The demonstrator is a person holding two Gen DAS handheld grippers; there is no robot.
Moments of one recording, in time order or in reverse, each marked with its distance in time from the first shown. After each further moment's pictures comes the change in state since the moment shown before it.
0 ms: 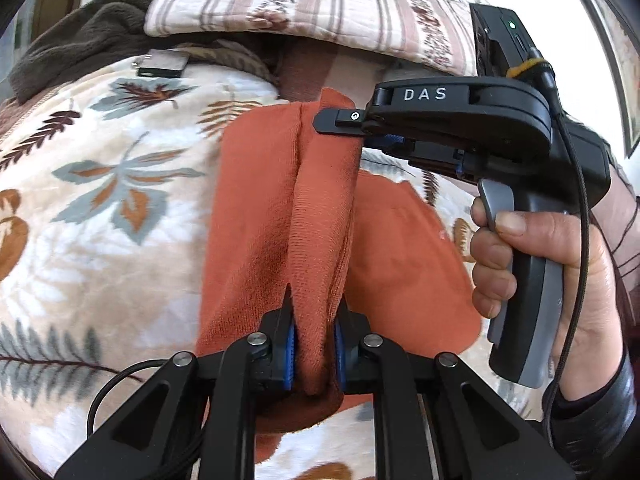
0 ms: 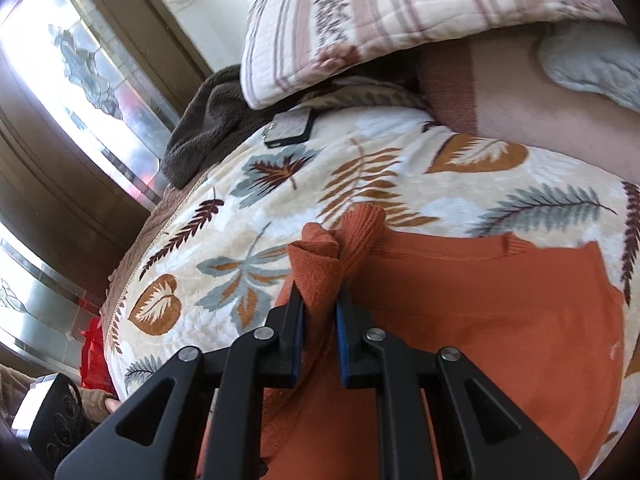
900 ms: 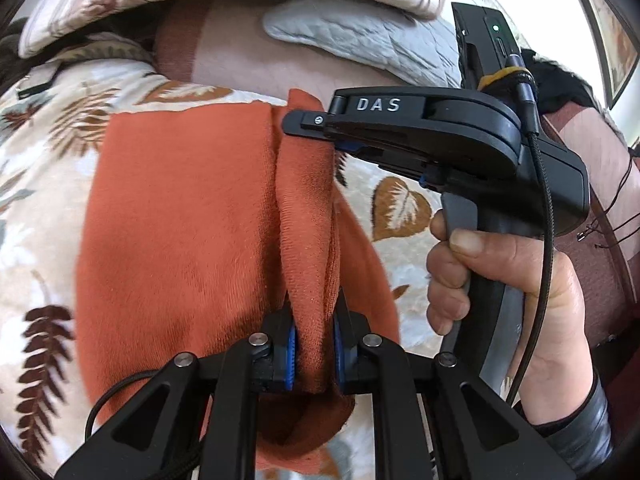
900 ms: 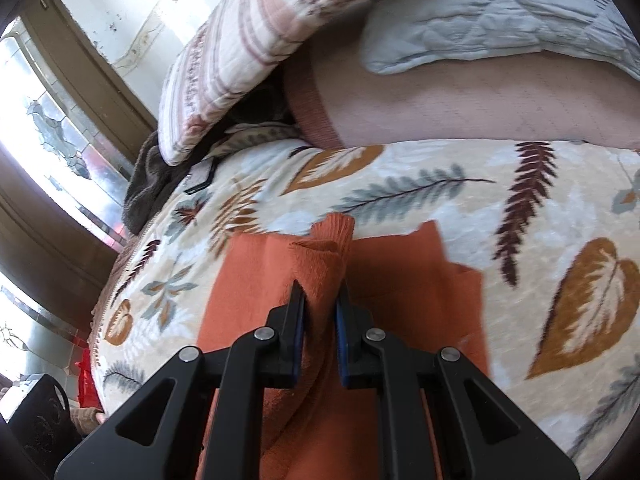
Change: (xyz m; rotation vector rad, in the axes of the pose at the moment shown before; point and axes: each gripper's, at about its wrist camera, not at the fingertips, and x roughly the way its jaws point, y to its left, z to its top) left arm 0.114 -0.157 0.013 0.118 0.136 -0.073; right arm -0.077 -0.169 -0.018 0.141 -0.095 -0.060
